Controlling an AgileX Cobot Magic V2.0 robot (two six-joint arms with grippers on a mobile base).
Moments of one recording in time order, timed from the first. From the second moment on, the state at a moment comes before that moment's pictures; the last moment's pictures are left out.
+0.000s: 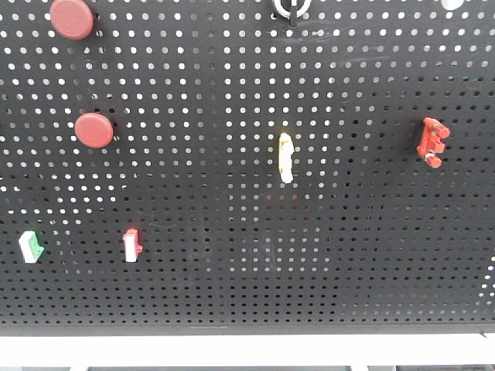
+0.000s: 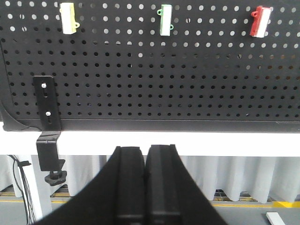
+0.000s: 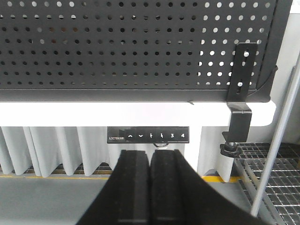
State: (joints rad) left arm -0.04 -0.01 0.03 -0.01 0.10 -0.04; right arm 0.02 -0.01 0.03 -0.12 0.21 0.09
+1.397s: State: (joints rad) left arm -0.04 0.03 -0.25 0.02 -0.17 -0.06; right arm 0.02 0.12 -0.36 -0.12 0.03 0.12
